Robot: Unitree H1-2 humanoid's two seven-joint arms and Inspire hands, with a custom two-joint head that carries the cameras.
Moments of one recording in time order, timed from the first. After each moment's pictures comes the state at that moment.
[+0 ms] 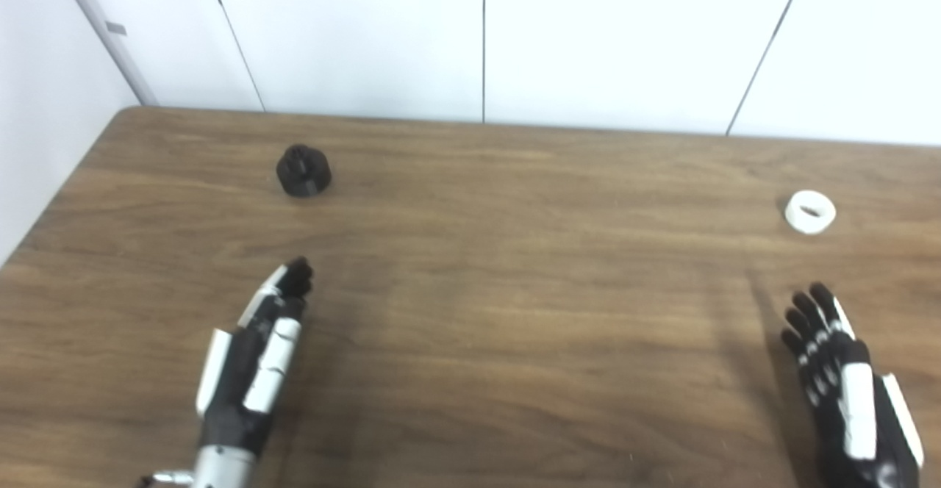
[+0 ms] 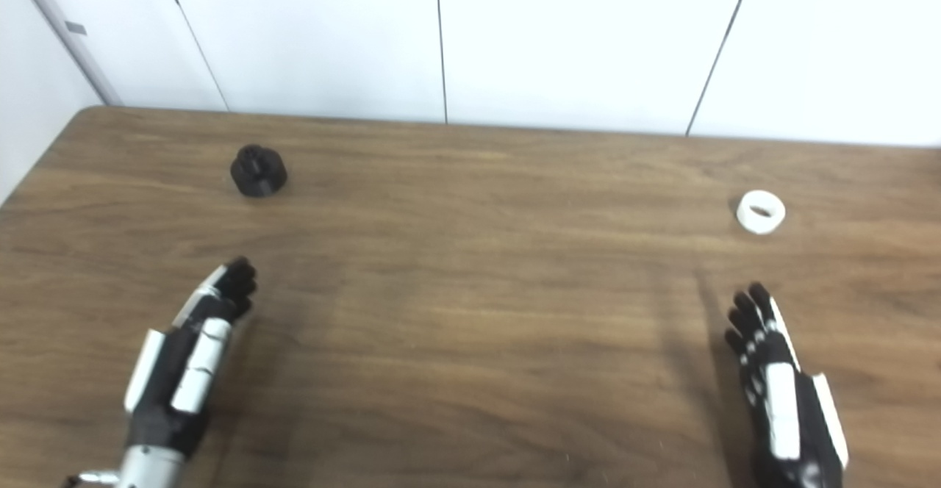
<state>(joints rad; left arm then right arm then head) 0.38 0.11 0.09 -0.40 -0.08 -0.02 -0.01 0.28 -0.17 -0.12 -0.30 0.13 -0.01 0.09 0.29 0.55</state>
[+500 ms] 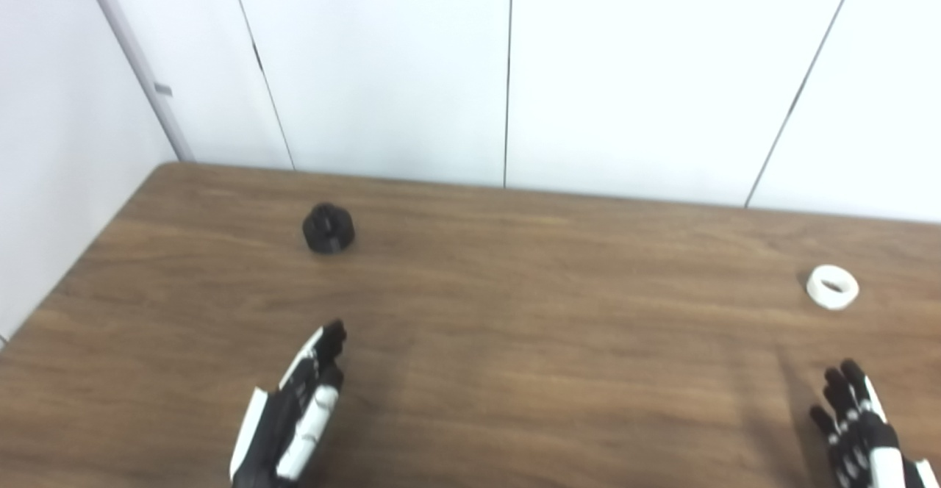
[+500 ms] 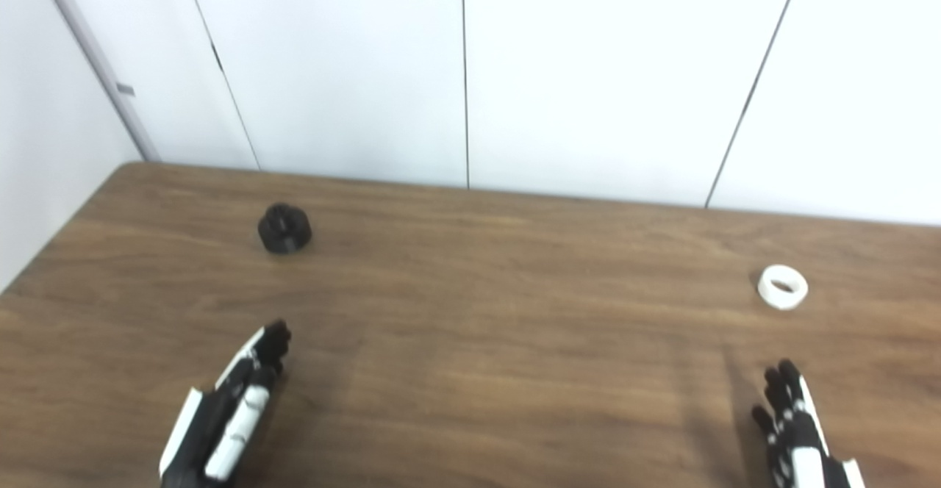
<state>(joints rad) 0.38 0.11 0.06 -0.33 -0.02 -0.09 0.01 0.26 -0.17 -0.13 -0.25 0.12 -0.08 0.10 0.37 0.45</state>
